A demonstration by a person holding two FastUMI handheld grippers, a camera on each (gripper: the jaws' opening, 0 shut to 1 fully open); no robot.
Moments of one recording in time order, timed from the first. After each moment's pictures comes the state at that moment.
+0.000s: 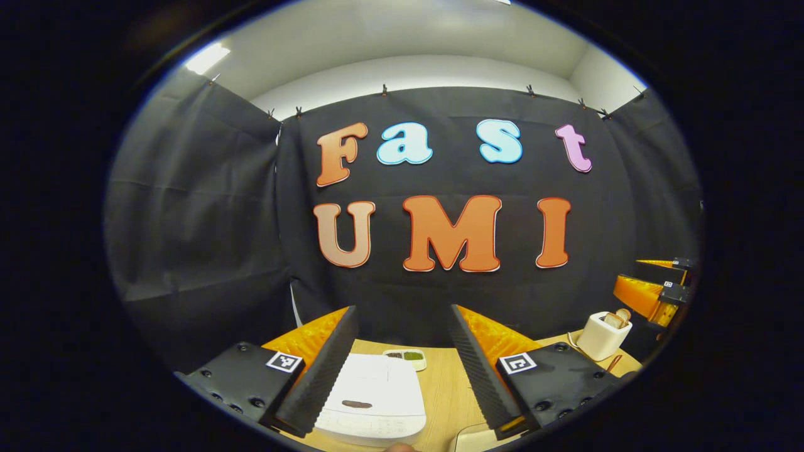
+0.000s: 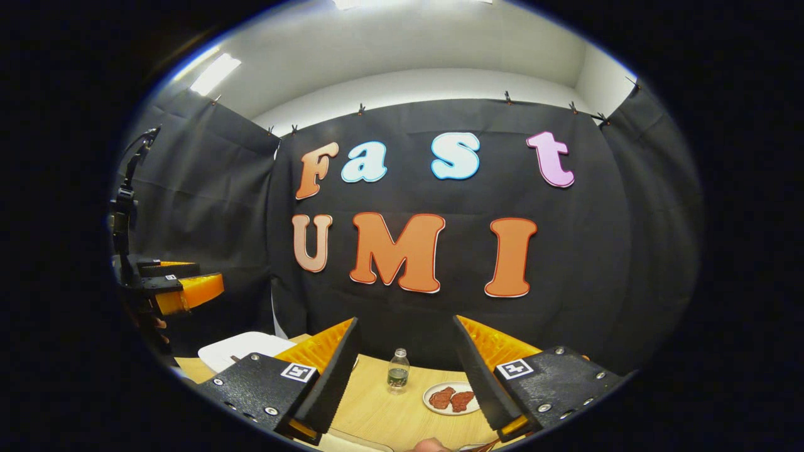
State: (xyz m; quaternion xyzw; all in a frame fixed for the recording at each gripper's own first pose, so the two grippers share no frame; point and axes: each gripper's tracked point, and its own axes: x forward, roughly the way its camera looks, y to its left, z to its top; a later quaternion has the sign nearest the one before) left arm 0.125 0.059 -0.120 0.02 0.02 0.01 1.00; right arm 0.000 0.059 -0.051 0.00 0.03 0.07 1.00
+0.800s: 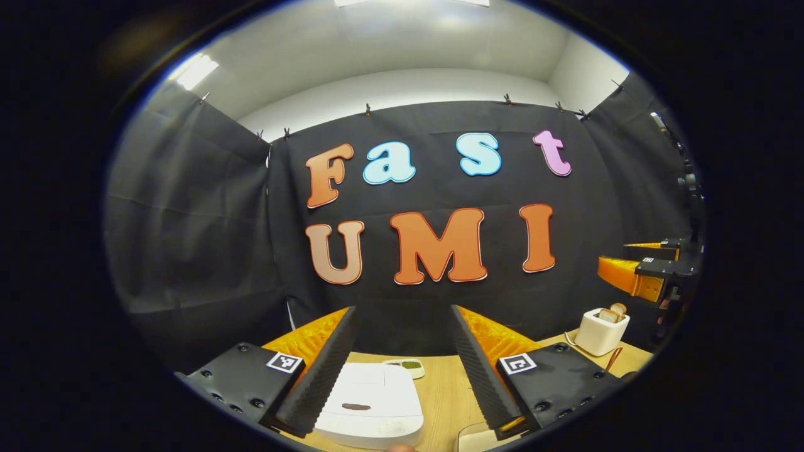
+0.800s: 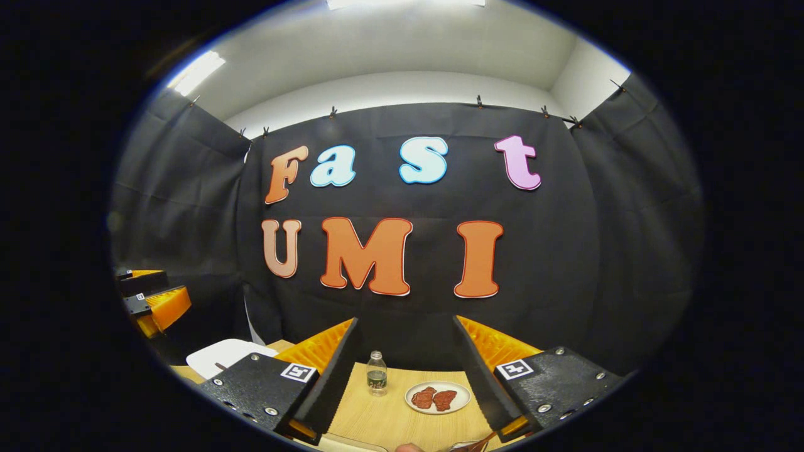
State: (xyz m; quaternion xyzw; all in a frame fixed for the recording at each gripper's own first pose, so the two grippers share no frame) left arm 0.102 0.039 -0.121 0.04 0.00 -0.01 1.00; right arm -0.005 0.022 -0.055 0.02 0.05 -0.01 1.00
